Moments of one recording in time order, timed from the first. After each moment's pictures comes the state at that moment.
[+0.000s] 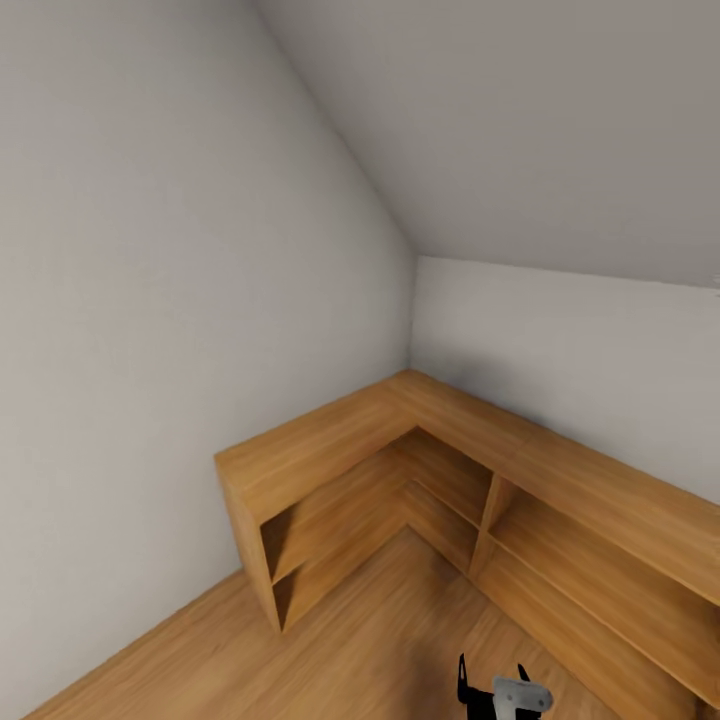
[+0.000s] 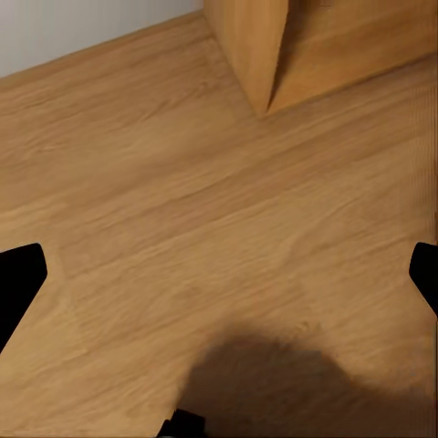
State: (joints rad) left arm -0.30 0.03 -1.37 -0.17 1.54 -0.51 0.26; right arm -0.35 0.07 0.27 -0.08 -0.09 -0.87 -0.39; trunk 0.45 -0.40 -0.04
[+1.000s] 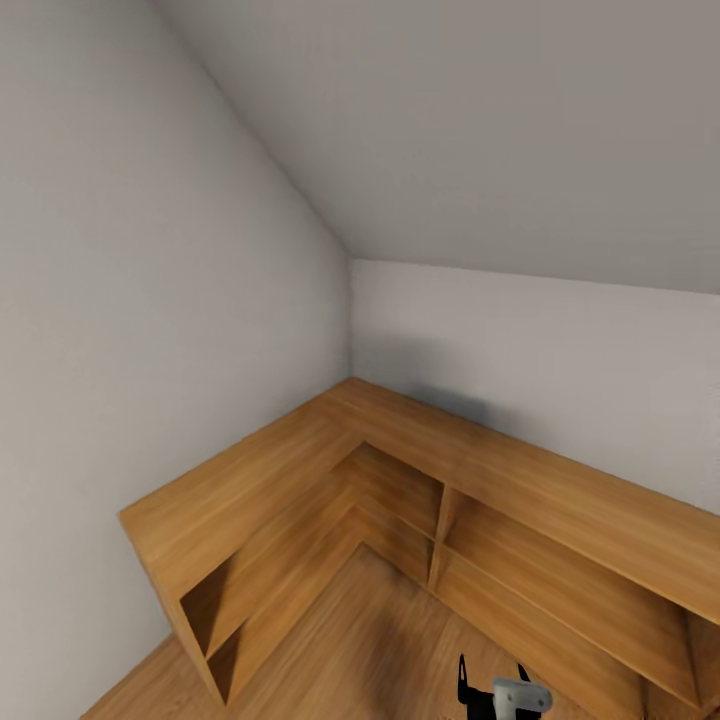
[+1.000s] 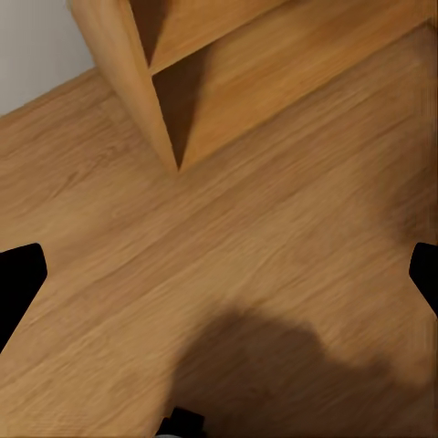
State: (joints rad) left arm -0.30 0.03 -1.37 -0.17 1.54 -0.51 0.26; right arm -0.35 0.07 0.27 -0.08 -0.09 -0.87 -0.39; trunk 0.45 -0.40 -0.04
